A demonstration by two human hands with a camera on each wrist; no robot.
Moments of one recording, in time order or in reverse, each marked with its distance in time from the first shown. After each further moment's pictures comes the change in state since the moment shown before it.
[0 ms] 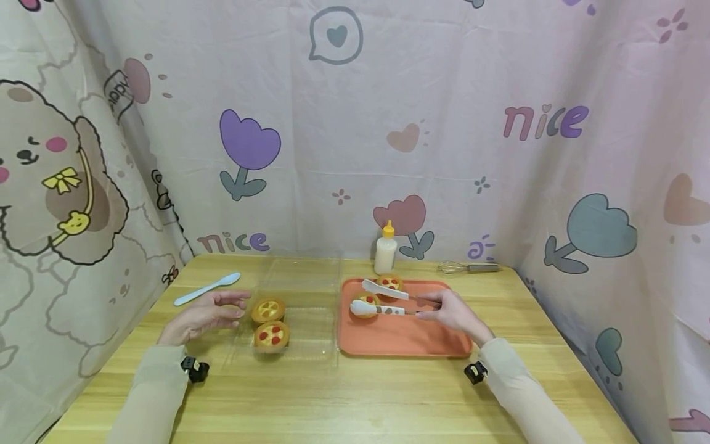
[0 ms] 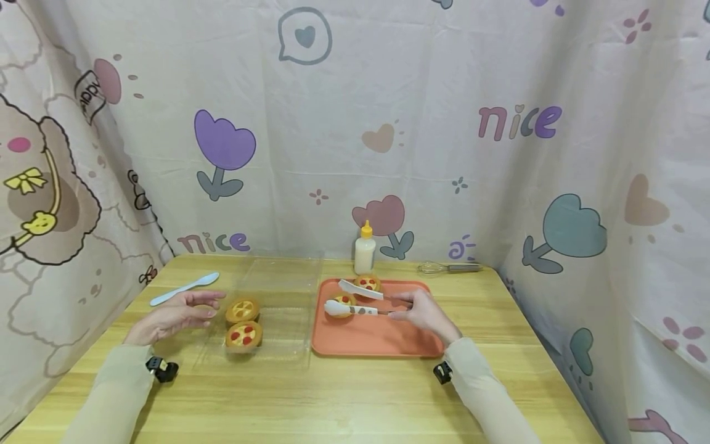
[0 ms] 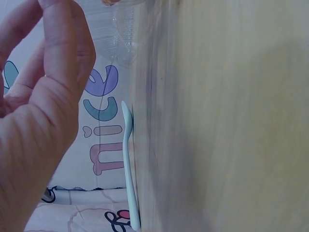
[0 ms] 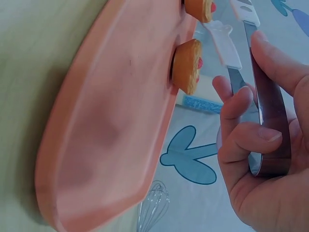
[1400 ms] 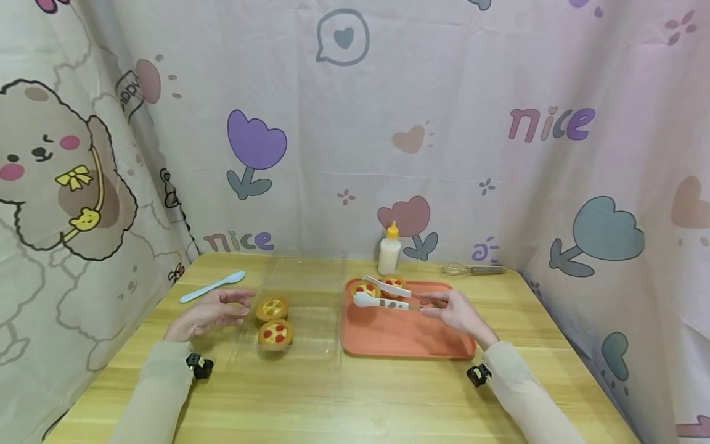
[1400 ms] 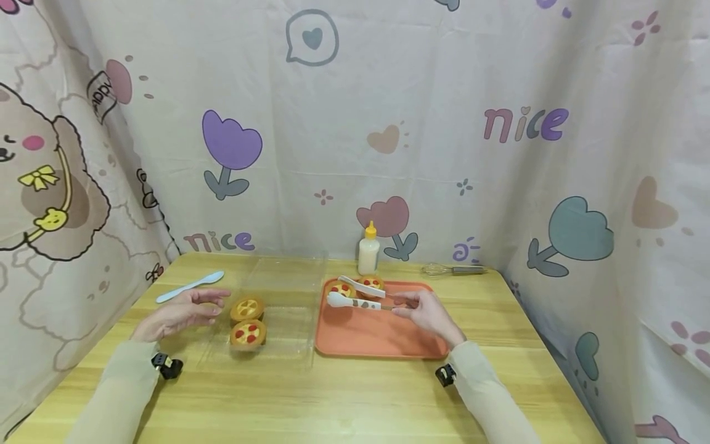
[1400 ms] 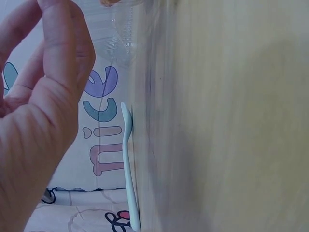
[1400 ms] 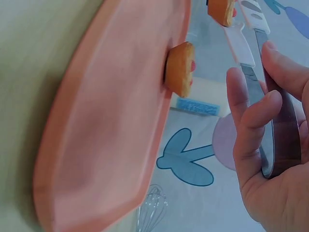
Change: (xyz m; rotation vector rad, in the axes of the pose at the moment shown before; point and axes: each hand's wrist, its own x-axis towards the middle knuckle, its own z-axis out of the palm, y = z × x) left_hand 0.000 -0.001 0.002 -0.009 0.044 -0.027; right_hand -0.005 -0.007 0.001 0.040 0.066 -0.029
